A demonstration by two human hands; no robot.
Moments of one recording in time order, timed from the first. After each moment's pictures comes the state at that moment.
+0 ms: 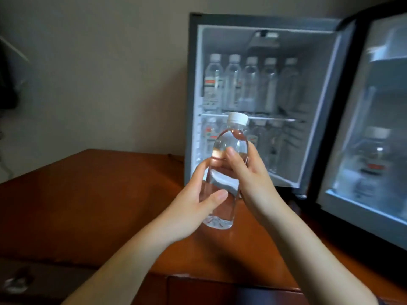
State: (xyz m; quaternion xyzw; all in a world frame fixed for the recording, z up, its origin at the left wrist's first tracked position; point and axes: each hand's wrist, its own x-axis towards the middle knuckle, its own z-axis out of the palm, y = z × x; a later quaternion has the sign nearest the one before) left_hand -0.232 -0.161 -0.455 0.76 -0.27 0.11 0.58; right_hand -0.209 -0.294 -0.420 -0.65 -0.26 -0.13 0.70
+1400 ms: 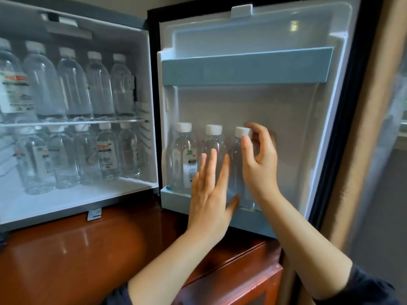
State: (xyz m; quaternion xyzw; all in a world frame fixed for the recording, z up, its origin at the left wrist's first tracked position) left_hand -0.203 -0.497 -0.474 0.80 -0.40 0.31 0.31; right_hand -0.227 -0.603 -0.410 -0.71 -0.02 -0.60 0.37
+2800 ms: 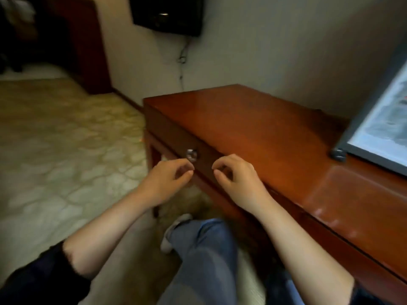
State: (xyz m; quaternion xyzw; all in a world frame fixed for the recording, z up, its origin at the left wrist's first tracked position) left_hand -0.405 0.044 -0.590 0.91 0.21 0.22 0.29; right_hand -0.269 -0.097 -0.565 -0.76 -0.56 -0.01 0.31
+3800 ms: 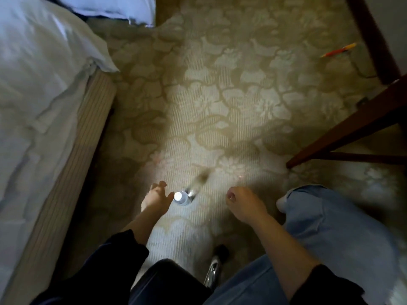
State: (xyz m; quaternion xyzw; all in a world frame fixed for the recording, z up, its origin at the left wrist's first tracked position) left_hand -0.731 0.130 -0.918 0.50 0.80 -0.02 0.33; right_hand -0.487 0.146 -0.856 -0.63 -0.65 0.42 -0.06
